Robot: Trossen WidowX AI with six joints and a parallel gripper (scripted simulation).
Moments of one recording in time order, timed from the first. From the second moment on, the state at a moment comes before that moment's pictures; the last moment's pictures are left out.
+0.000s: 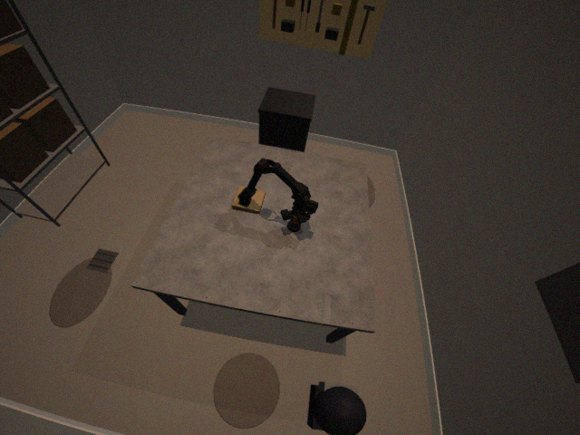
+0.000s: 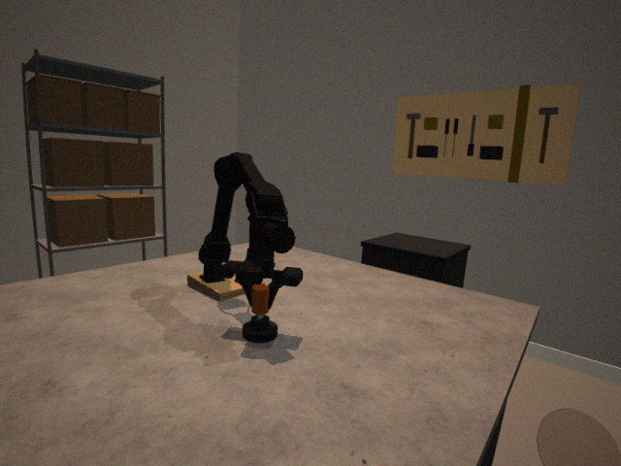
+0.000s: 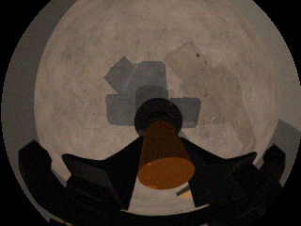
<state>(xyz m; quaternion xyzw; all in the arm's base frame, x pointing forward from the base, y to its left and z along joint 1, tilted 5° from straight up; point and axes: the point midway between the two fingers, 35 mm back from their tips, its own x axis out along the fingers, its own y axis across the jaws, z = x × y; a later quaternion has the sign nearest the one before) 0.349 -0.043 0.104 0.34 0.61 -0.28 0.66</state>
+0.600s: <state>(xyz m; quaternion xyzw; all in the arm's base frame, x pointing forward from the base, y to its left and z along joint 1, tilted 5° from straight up) 0.349 -0.043 0.107 0.35 0.61 -0.29 0.66</state>
